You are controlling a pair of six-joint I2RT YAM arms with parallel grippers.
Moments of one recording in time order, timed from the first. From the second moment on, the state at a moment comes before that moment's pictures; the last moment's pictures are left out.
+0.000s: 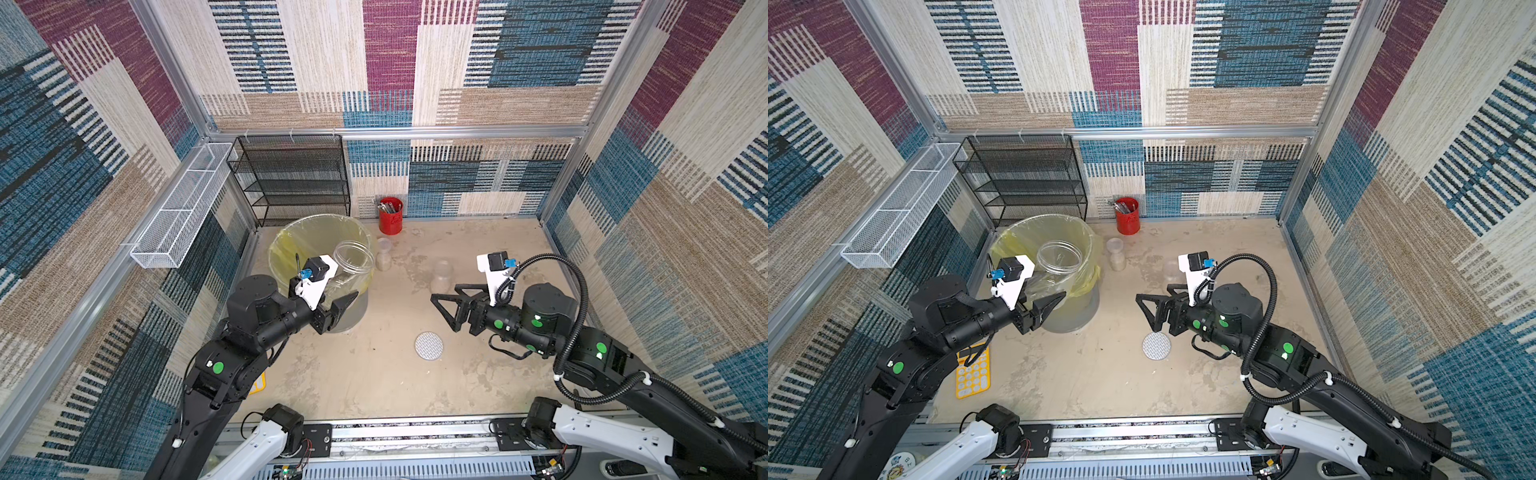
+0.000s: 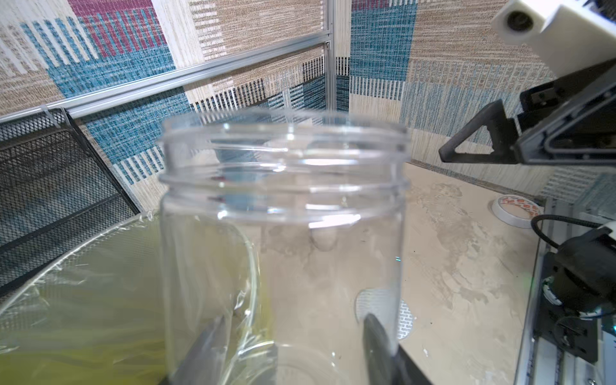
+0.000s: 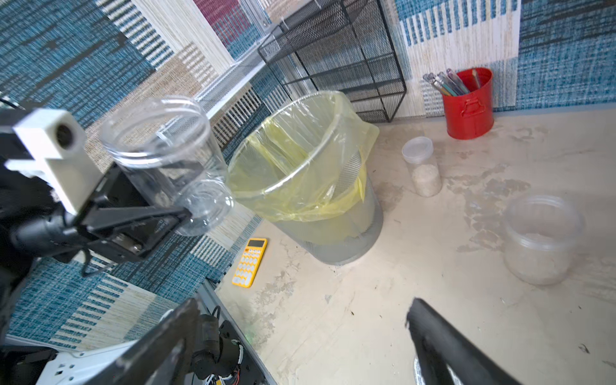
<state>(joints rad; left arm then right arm) -0.44 0.74 1.09 -0.62 0.32 0.19 0.93 0.83 1.06 -0.44 0.07 0.59</state>
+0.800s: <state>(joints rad) -0.67 0.71 0.79 -0.28 0.39 0.08 0.90 1.02 1.36 -0.73 0.21 0.71</state>
